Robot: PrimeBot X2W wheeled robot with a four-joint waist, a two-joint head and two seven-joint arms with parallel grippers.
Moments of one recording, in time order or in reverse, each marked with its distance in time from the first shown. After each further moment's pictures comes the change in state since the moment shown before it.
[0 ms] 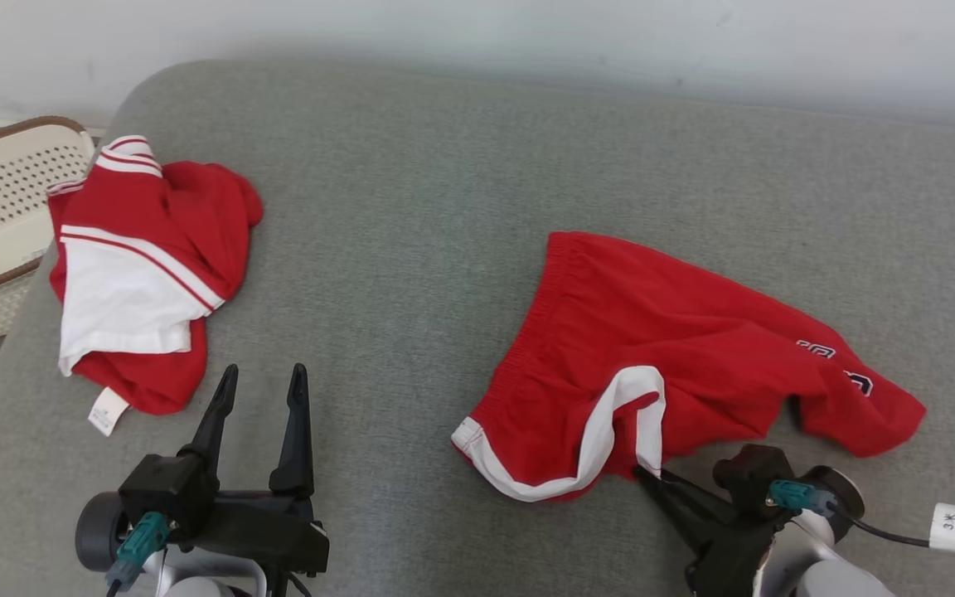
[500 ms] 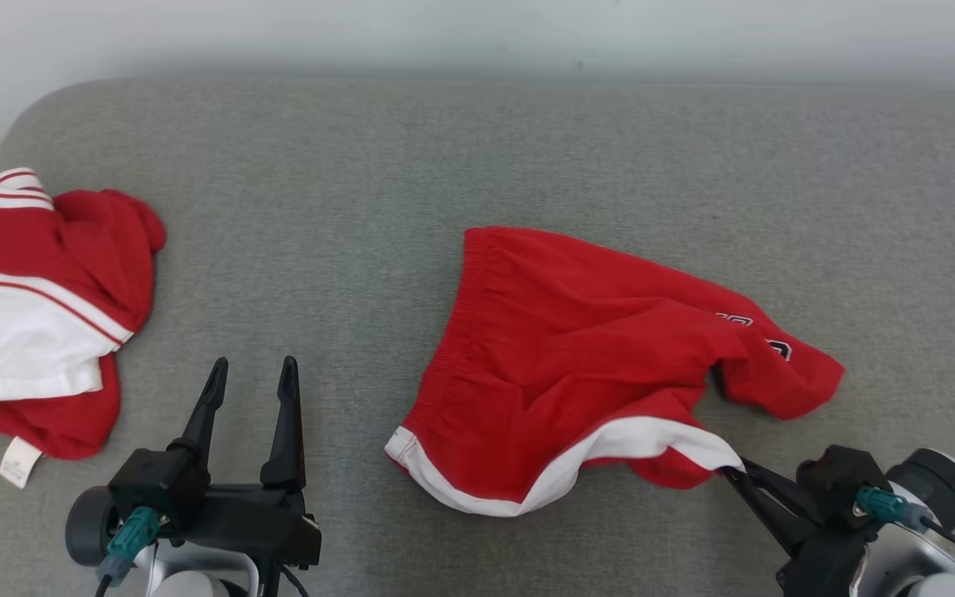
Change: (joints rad) left arm -0.010 0.005 0.012 0.001 0.000 0.000 -0.002; right arm 0.160 -0.211 -0.159 -0.363 -0.101 0.000 0.178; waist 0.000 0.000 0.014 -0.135
